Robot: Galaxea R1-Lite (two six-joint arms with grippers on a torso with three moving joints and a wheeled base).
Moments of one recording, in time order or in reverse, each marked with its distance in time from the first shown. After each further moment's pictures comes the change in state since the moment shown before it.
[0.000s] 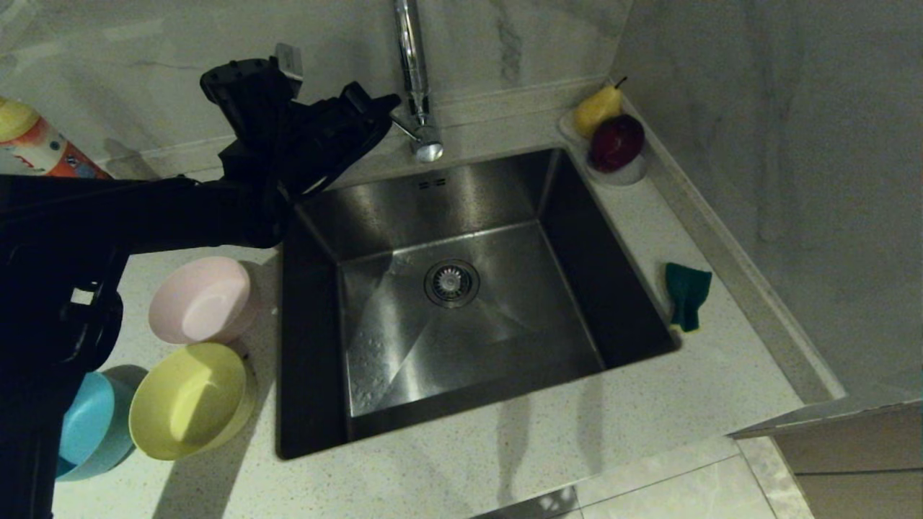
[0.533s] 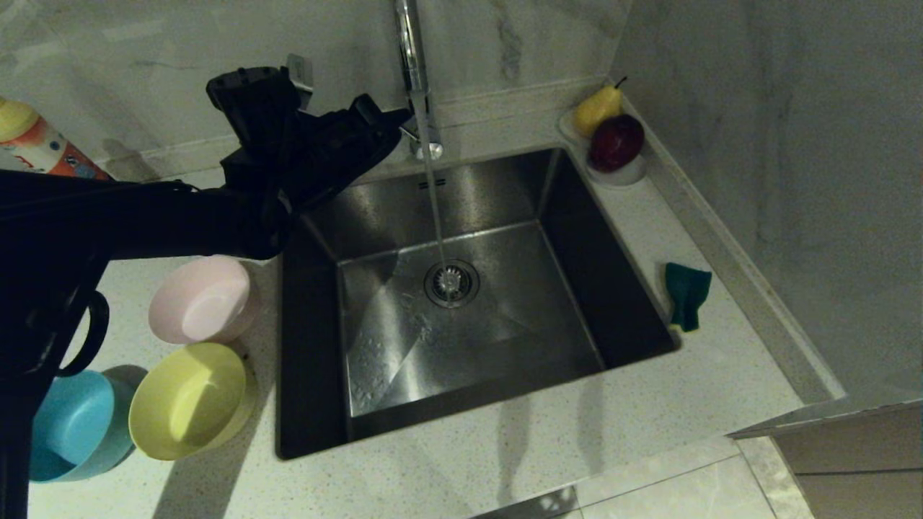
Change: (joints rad) left arm -0.028 -0.063 0.138 -0.010 0.001 0.001; right arm 0.000 0.000 0.000 0.000 0.000 0.000
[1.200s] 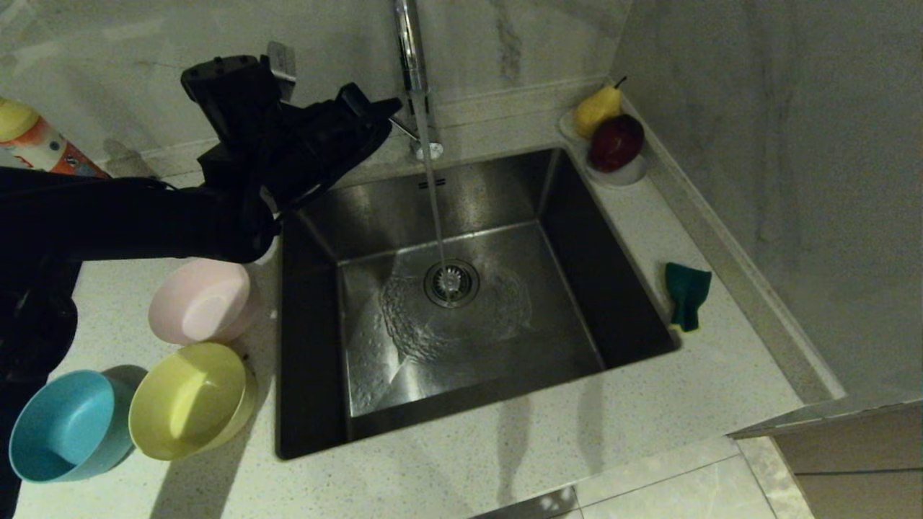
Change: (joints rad) left arm 0.001 -0.067 0.074 -0.051 0.026 0.000; right arm 0.000 0.000 0.000 0.000 0.000 0.000
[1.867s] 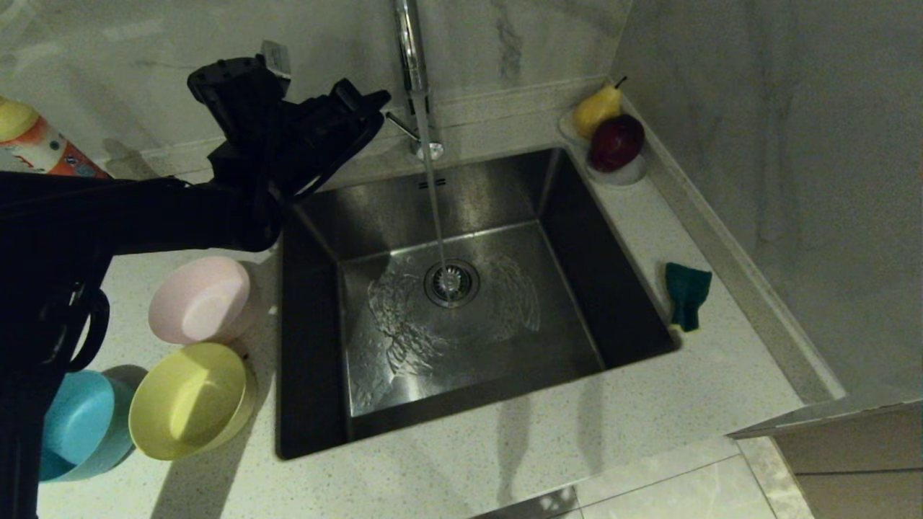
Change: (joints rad) left arm 0.041 0.105 -0.153 0.009 0.013 -0.001; right arm 0.000 0.000 0.000 0.000 0.000 0.000
